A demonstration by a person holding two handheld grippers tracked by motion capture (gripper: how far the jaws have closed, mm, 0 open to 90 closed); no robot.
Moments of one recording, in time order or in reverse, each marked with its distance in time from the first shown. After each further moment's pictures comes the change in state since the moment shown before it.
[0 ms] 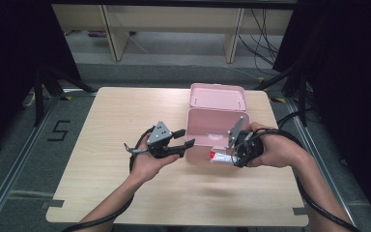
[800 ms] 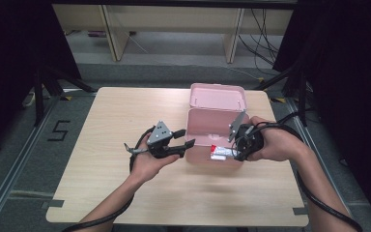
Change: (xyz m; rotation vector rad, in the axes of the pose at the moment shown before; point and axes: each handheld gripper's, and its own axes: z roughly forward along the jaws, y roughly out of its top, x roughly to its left) left arm 0.000 0.000 0.000 0.000 -0.001 0.001; right arm -0.011 0.003 -0.008 0.004 -0.024 0.020
